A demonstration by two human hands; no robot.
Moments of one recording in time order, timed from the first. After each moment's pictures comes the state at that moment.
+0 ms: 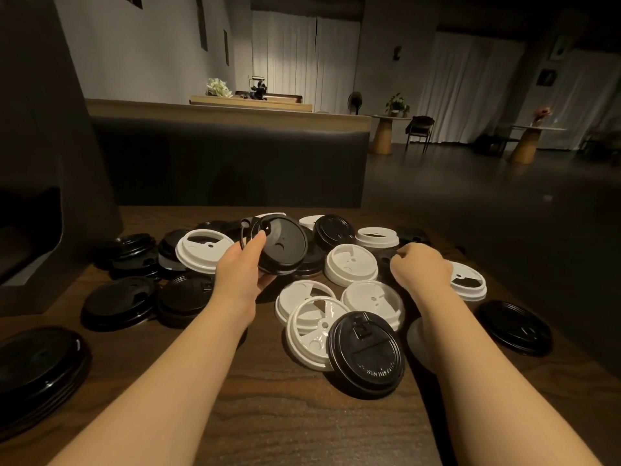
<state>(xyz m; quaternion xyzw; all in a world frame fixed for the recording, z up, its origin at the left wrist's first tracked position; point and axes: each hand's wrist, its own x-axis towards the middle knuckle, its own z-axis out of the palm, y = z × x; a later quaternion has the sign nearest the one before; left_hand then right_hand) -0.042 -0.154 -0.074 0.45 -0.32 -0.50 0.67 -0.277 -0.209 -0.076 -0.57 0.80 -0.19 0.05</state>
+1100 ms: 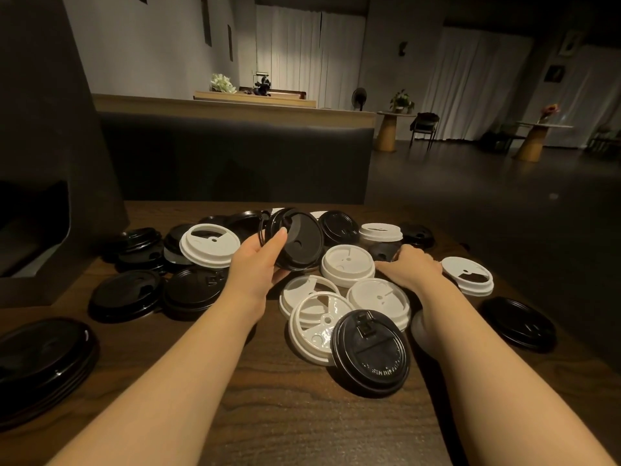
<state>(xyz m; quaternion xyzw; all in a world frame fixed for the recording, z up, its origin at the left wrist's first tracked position) -0.047 -0.146 -0.075 0.45 -0.40 -0.49 0.63 -0.276 -0.222 -0.087 -0.60 0.78 -0.13 0.12</state>
